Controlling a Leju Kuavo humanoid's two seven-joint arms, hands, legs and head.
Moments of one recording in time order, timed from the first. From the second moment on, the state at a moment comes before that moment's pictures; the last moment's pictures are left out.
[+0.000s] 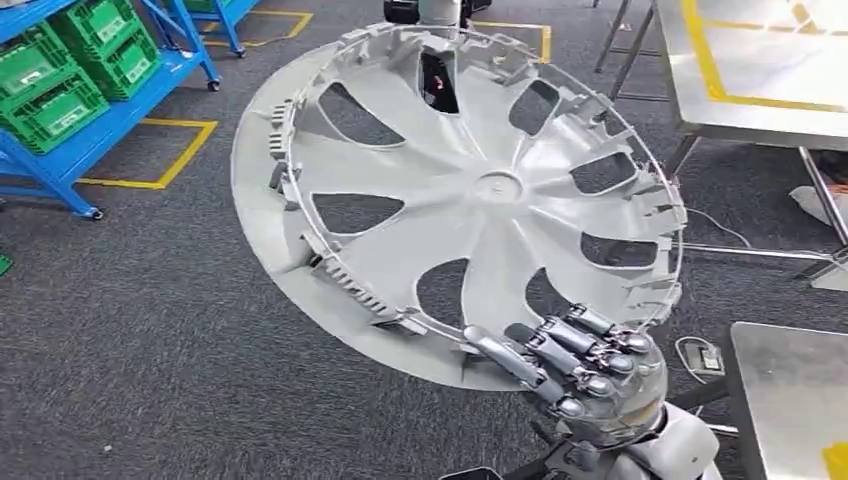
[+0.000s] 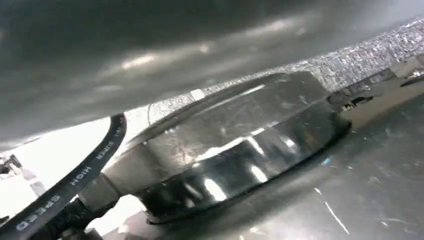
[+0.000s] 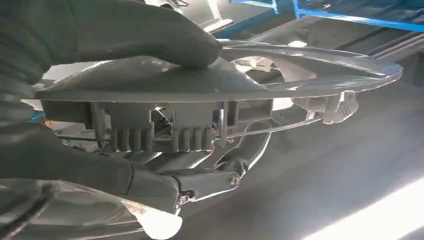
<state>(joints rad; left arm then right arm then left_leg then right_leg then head) -0.07 -0.21 0.87 -0.22 -1.23 -0.03 -0.01 0.07 0.06 0.43 -2.05 1.22 -0.69 -0.70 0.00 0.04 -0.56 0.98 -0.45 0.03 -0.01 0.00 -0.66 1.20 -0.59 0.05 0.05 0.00</state>
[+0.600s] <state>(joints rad) -0.07 -0.21 0.87 -0.22 -1.23 -0.03 0.00 0.06 0.06 0.43 -2.05 1.22 -0.69 -0.70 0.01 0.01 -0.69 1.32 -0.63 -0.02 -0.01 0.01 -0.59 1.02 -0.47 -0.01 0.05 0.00</state>
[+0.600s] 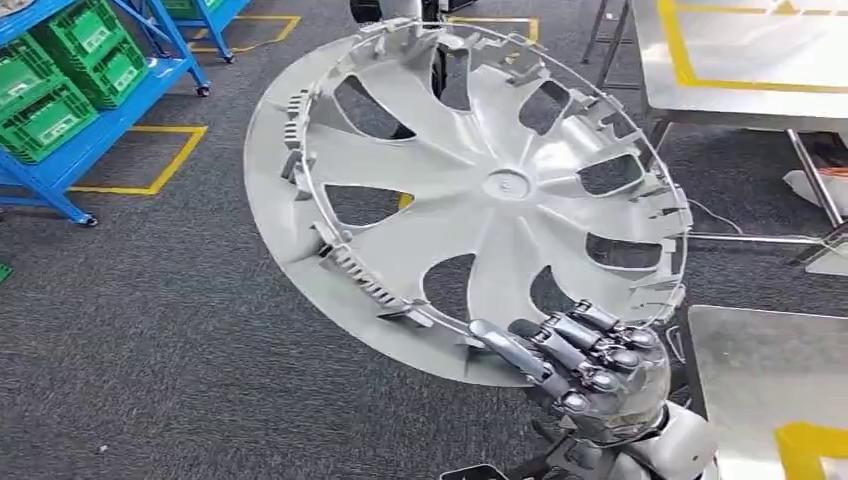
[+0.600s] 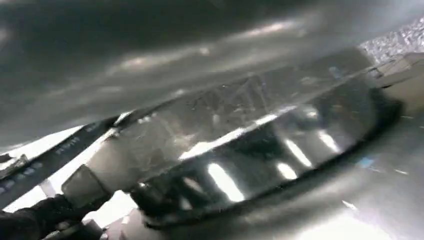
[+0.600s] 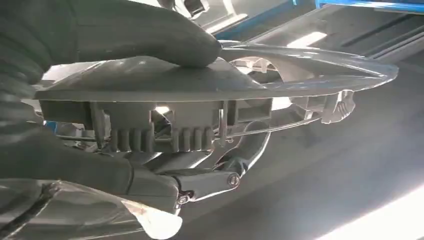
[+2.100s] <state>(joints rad) -0.07 -0.21 0.87 -0.22 -1.23 -0.02 -0.01 0.05 0.07 0.43 -2.05 1.22 -0.69 -0.70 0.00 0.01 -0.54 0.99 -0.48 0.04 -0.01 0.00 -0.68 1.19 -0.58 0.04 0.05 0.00</state>
